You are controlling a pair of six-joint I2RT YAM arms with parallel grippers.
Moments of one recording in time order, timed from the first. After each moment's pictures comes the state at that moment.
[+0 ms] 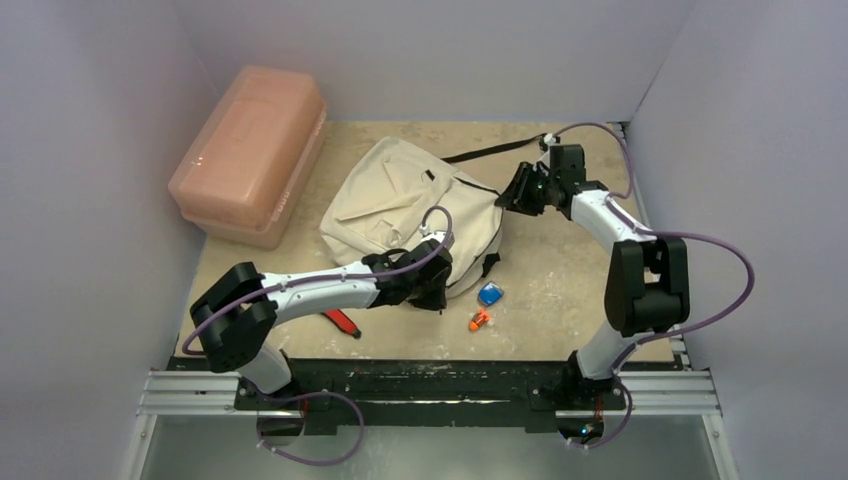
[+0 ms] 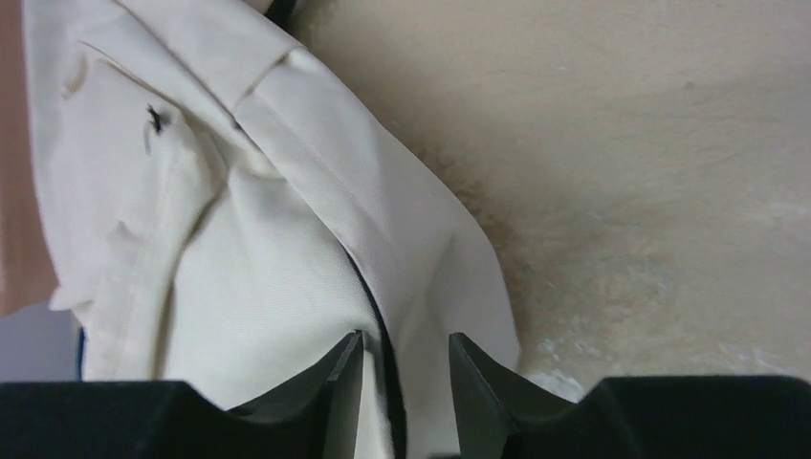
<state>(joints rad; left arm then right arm) -1.03 1.58 0.98 -0.34 -0.10 -0.79 0.10 1.70 1.18 -0.28 -0.41 0.50</state>
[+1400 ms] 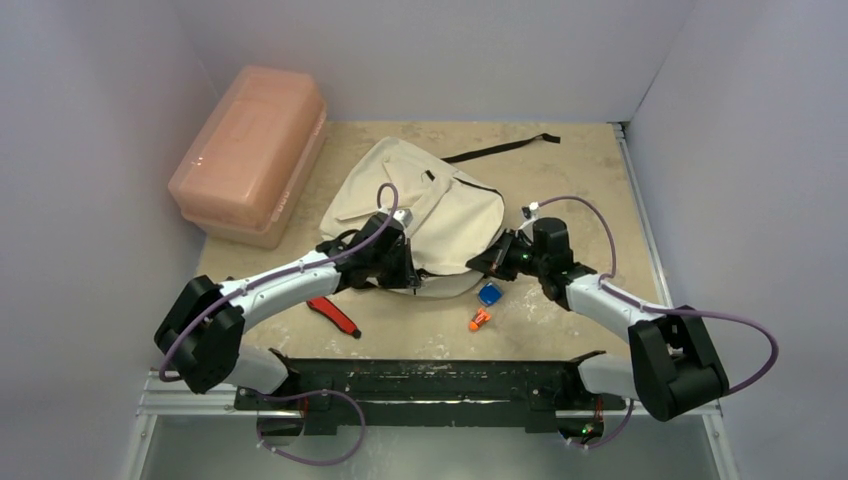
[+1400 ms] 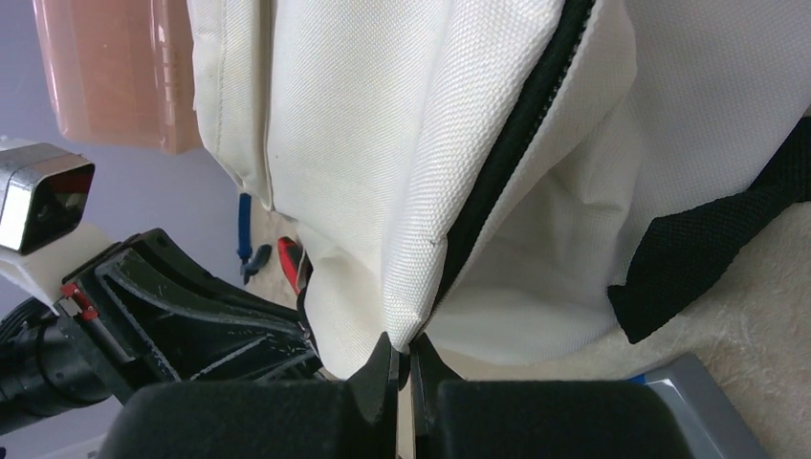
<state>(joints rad) -0.76 1.42 0.87 -0.33 0.10 -0.72 0.33 1.26 0.49 0.20 -0.49 0.90</state>
